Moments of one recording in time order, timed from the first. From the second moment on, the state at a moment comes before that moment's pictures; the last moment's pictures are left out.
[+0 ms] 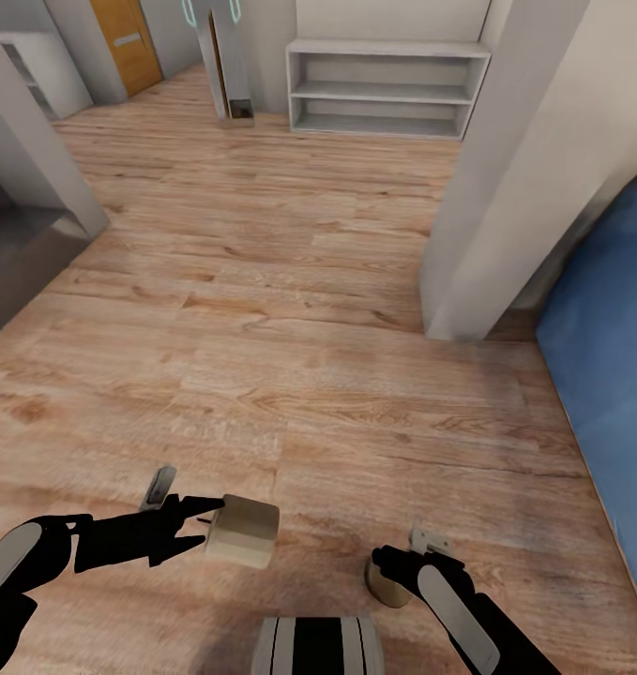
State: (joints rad) left arm -0.26 0.43 -0.08 -1.56 1.92 1.00 0.48; right arm -0.37 -0.10 0.47 -1.12 -0.98 0.50 -0.60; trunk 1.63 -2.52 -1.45
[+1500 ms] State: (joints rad) left arm -0.26 0.43 -0.08 -1.56 1.92 1.00 0.48; right arm -0.37 -0.10 0.48 -1.12 -0.98 0.46 -0.59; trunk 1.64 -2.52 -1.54
